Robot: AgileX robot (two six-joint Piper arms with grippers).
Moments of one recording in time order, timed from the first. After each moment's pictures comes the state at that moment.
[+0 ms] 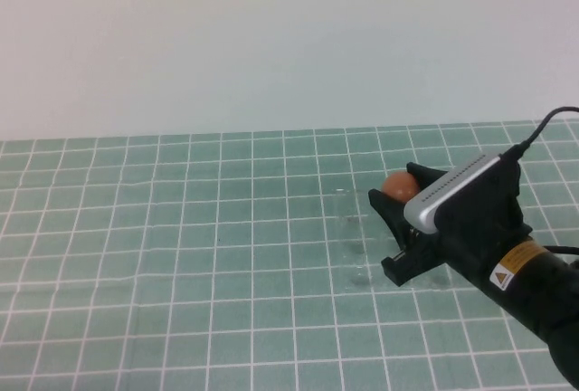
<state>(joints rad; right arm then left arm) 0.58 1.69 -0.59 0.05 -0.84 -0.23 -0.08 0.00 0.00 0.01 0.37 -0.06</state>
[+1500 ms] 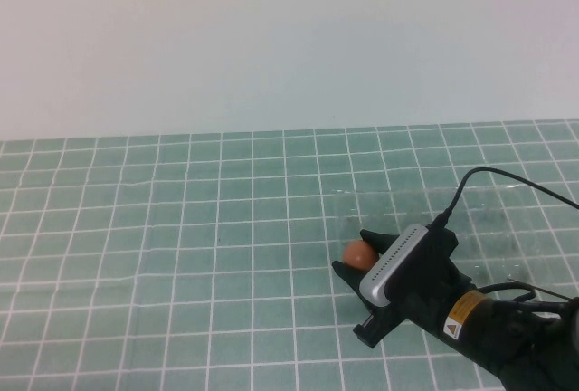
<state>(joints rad) 0.58 2.04 -0.62 -0.14 -1.07 -0.24 -0.08 0.00 0.00 0.01 0.37 -0.06</state>
